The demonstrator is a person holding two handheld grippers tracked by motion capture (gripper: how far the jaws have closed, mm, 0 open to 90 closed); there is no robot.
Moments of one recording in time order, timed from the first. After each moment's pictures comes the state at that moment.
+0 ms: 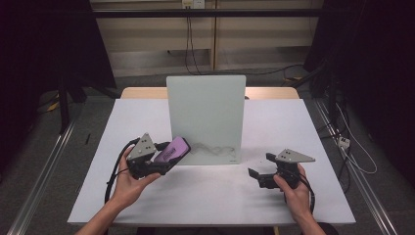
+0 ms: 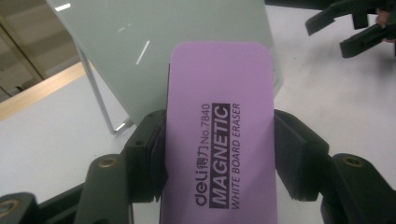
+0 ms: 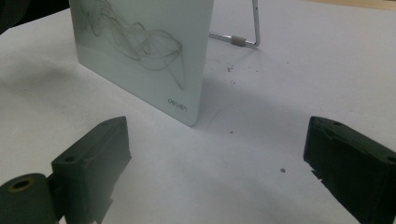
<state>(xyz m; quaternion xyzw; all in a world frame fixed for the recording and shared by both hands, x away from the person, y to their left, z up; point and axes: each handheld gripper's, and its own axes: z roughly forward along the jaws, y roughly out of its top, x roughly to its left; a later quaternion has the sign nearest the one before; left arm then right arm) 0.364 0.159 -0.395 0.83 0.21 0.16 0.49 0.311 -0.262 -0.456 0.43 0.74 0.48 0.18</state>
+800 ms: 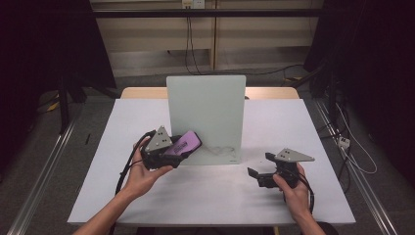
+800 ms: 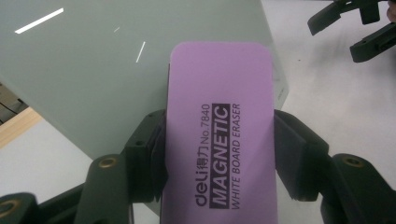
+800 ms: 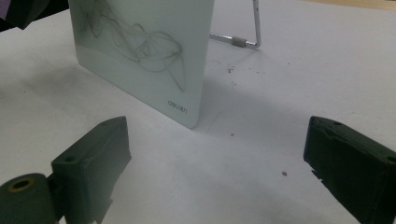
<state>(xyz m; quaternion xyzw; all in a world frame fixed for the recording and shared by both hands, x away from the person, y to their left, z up) 0.381 0.123 -0.387 0.85 0.17 0.18 0.47 0.312 -0.261 -0.456 0.43 0.74 0.48 0.18</state>
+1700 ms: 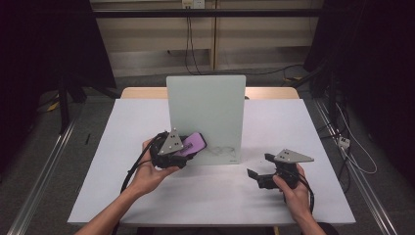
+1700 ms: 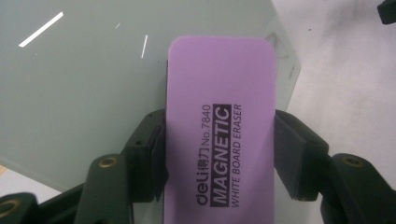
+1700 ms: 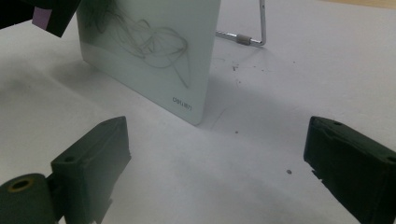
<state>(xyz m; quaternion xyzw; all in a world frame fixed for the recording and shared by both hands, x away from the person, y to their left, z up) 0.386 0.104 -0.398 0.87 0.12 0.21 0.42 0.311 -0.260 -0.456 0.43 0.75 0.48 0.18</state>
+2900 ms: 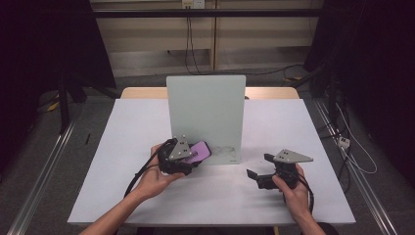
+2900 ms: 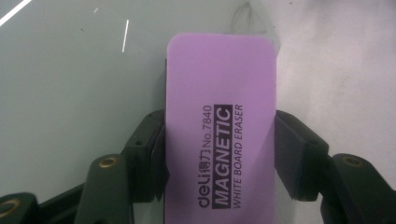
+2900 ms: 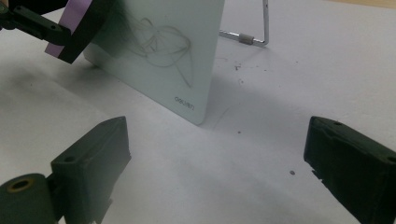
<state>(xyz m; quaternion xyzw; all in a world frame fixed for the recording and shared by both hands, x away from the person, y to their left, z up) 0.382 0.088 -0.417 0.89 0.11 0.18 0.40 0.311 -0.259 -0.456 0.42 0.75 0.48 0.17</state>
